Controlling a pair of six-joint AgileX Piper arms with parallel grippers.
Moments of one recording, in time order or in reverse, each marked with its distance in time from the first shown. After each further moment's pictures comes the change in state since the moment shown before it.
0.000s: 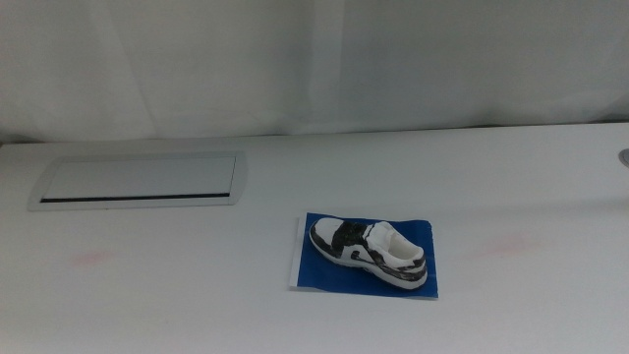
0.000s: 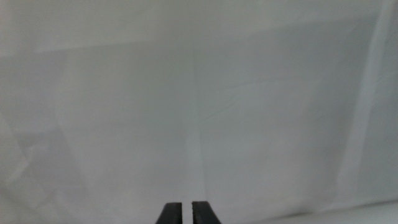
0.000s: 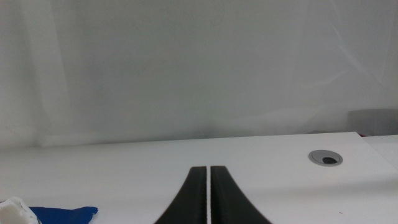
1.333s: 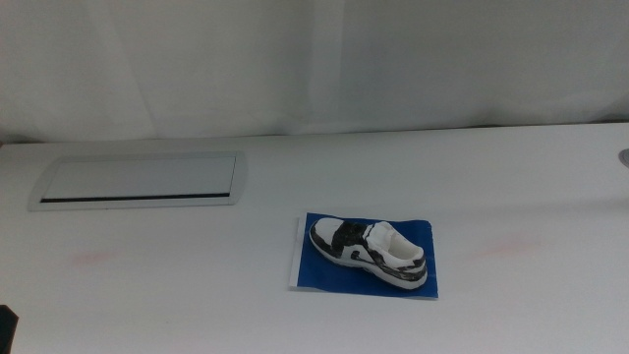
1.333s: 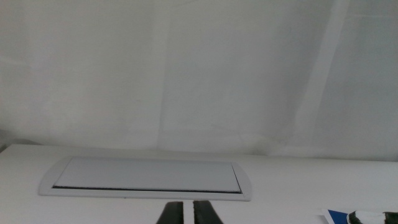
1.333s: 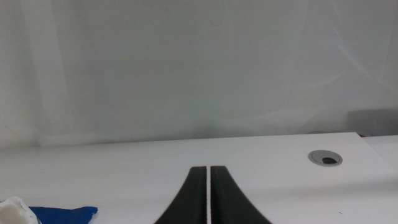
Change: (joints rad) left arm 0.000 -0.697 1.046 -0.048 -0.453 -0.218; right arm 0.000 0.000 0.000 0.000 0.000 -0.001
